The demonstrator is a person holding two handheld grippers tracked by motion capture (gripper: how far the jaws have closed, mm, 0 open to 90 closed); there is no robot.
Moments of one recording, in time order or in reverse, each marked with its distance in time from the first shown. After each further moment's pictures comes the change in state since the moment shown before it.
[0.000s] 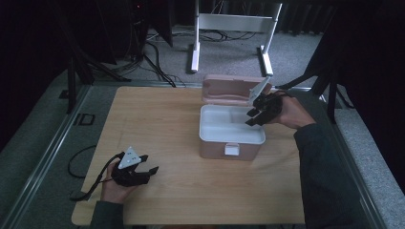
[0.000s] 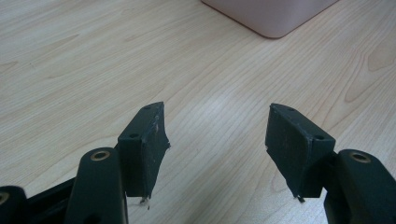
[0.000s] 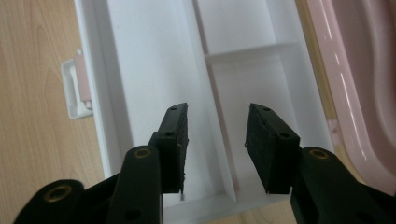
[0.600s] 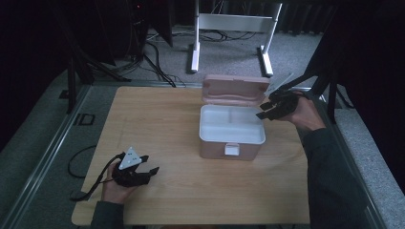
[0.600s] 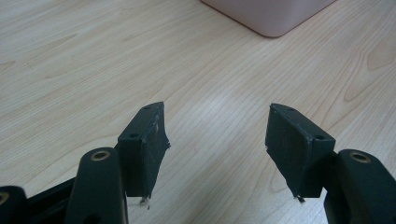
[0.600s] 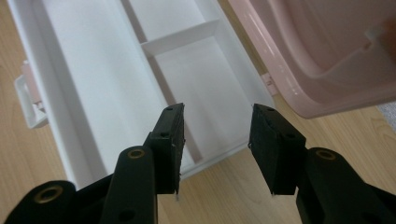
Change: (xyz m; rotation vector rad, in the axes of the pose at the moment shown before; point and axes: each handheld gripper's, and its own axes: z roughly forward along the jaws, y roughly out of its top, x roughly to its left) left arm -0.001 -0.001 0.001 0.004 -0.001 0.006; right arm -0.017 -0.039 -0.019 -0.116 -0.113 0.189
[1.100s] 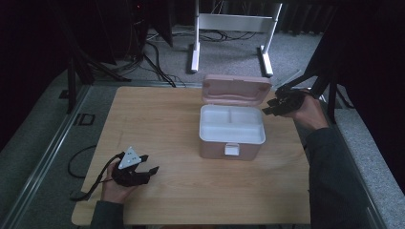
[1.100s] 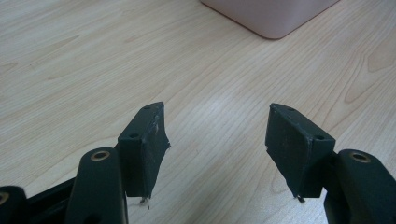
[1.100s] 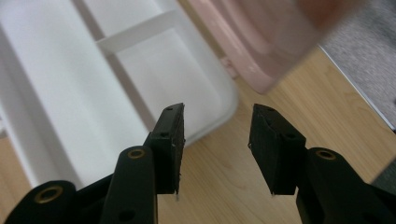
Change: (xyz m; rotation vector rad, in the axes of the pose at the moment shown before) left arm 0.001 0.001 -0.001 -0.005 0.001 -0.004; right arm -0.017 -0.011 -0.006 0.001 -0.071 0.117
